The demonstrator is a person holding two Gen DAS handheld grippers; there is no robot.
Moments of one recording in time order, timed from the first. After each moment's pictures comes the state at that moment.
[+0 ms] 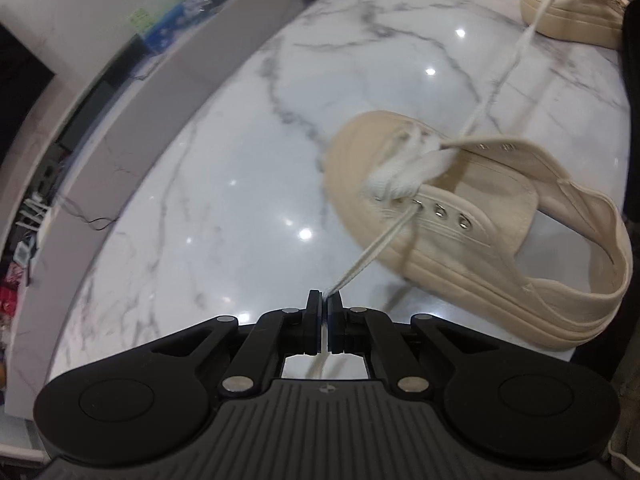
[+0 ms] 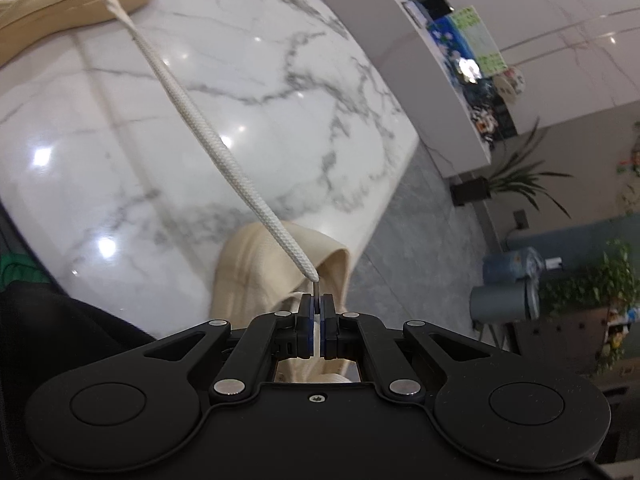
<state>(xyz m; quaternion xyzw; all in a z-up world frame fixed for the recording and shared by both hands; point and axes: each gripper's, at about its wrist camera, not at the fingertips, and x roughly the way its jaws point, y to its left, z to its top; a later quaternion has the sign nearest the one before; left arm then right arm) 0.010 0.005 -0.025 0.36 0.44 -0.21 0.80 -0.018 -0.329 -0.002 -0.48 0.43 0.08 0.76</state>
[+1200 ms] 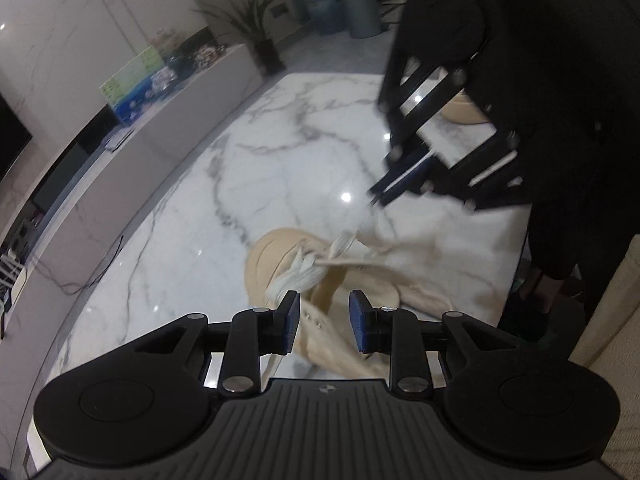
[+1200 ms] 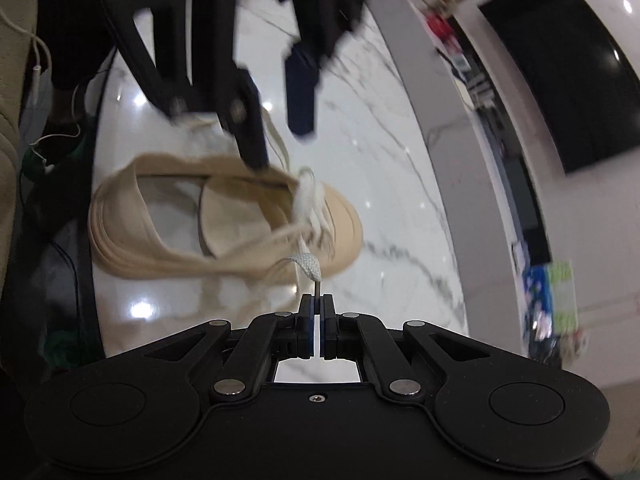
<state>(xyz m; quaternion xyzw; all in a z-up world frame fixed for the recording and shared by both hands) -0.041 -0.051 0.022 0.32 0.36 -0.32 0.82 -0.060 -0.123 0.007 -0.57 0.22 0.38 0.69</state>
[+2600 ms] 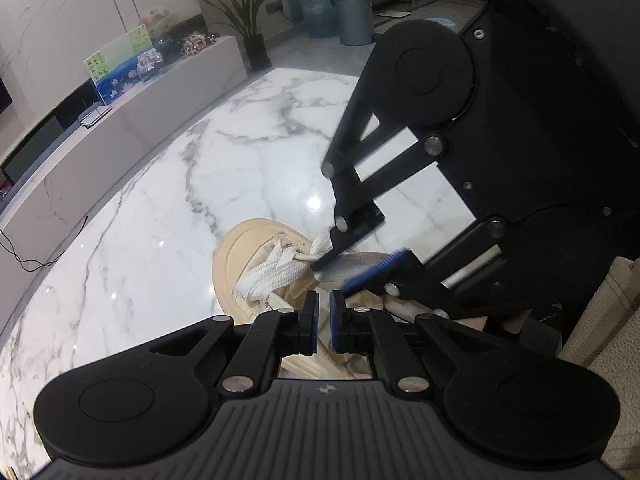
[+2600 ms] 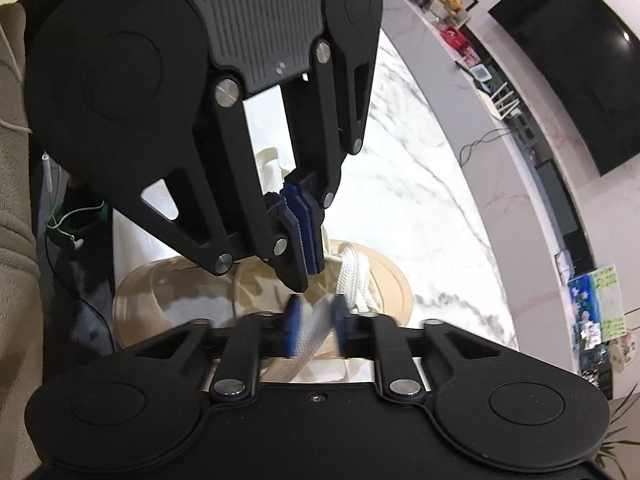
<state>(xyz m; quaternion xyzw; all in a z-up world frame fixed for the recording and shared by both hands) -0.030 -0.026 0.016 0.25 0.39 -0.33 0.82 -0.043 -0.098 0.021 -0.48 0.27 0.43 0.71</state>
